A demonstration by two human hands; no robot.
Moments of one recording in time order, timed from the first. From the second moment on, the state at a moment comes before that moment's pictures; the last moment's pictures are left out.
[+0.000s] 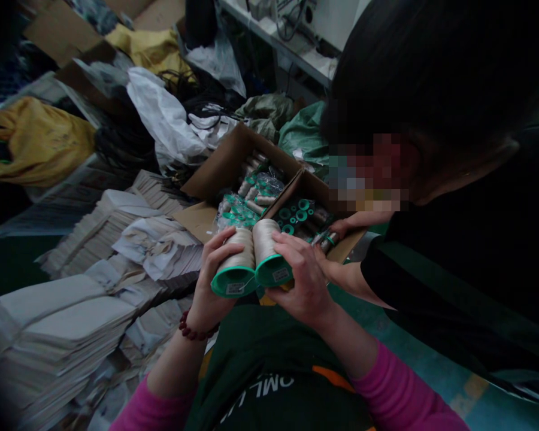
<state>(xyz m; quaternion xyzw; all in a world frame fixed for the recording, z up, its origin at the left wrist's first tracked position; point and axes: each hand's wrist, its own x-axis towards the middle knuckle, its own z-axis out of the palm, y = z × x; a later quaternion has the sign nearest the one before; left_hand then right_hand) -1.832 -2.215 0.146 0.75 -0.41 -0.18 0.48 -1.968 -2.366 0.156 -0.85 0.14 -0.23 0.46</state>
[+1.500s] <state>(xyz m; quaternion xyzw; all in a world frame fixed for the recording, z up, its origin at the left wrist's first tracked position) -1.833 -2.211 0.151 0.76 -0.39 -0.18 0.48 -1.964 -2.366 0.163 -0.86 0.12 -0.23 0.45</state>
